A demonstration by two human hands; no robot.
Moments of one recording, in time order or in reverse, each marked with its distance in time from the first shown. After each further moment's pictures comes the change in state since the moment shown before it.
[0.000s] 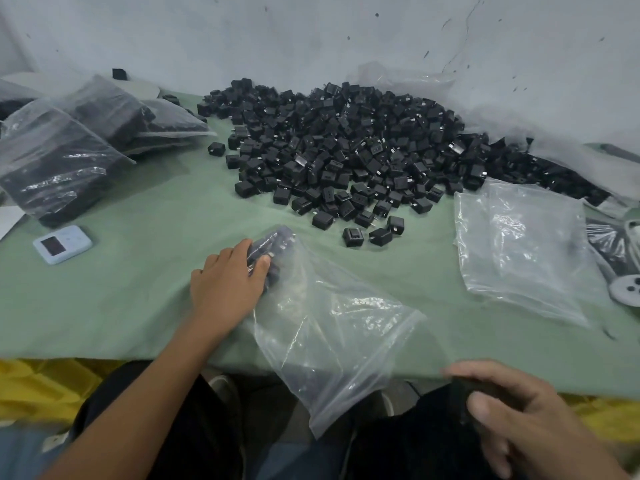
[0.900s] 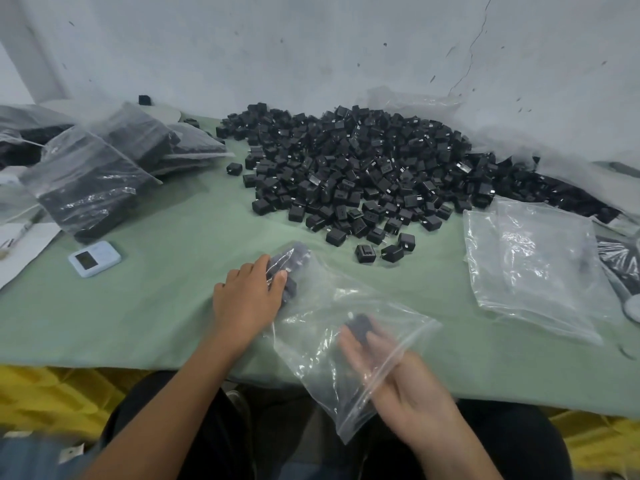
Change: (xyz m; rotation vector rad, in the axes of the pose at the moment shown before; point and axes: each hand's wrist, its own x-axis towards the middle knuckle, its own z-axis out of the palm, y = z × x) left_hand -0.001 0.003 -0.003 0.029 -0.022 0.028; right_hand 0.102 0.009 0.111 1.178 -0.053 0.192
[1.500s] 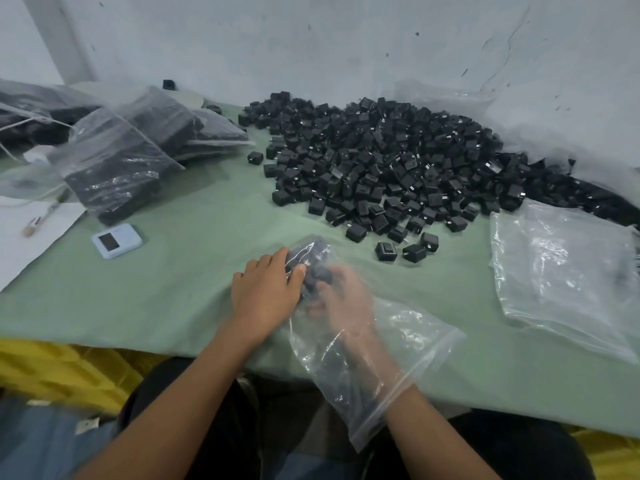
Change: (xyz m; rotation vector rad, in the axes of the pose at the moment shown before) left_hand 0.001 -0.001 0.002 -0.032 0.018 -0.005; right_hand 0.115 0.037 0.040 -1.265 0.055 -0.481
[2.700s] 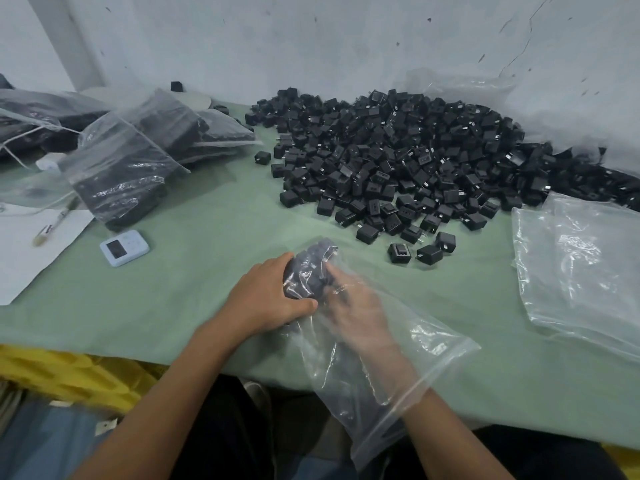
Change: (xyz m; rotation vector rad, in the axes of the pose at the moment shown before) left_hand 0.007 -0.016 -0.027 -0.190 -0.228 0.132; right_hand 0.017 0.018 -0.008 -0.398 -0.069 -0.315
